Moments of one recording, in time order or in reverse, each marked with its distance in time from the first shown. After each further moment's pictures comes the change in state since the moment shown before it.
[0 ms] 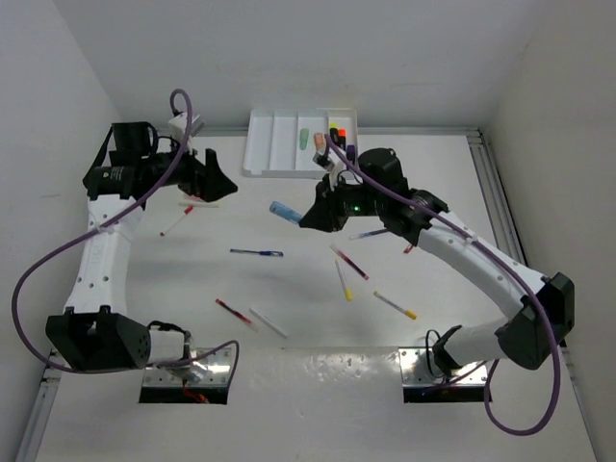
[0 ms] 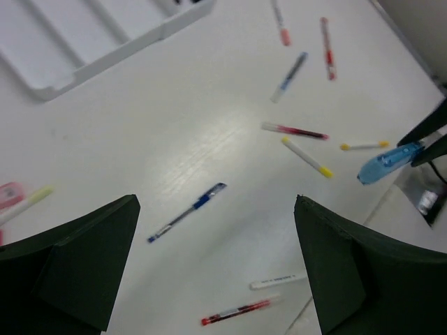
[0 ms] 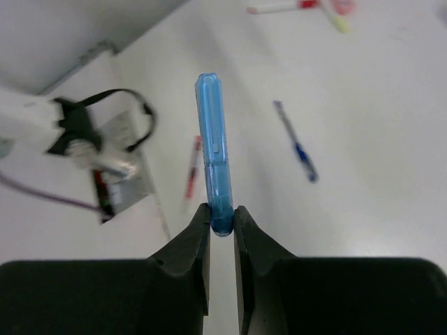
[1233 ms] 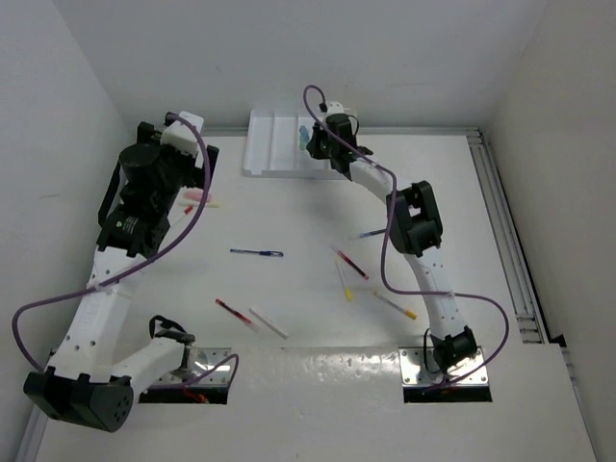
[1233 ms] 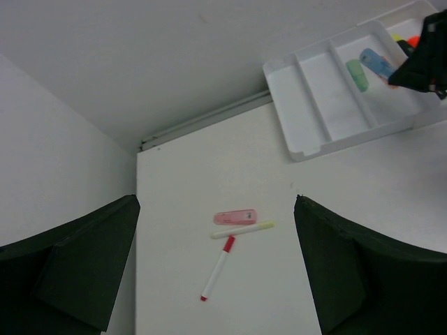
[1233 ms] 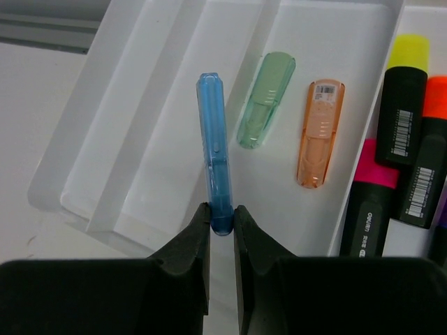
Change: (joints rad) left arm -0.263 -0.325 -0.270 0.537 -0.992 0.116; right arm -0.262 1.157 0.882 0.312 0.574 0.162
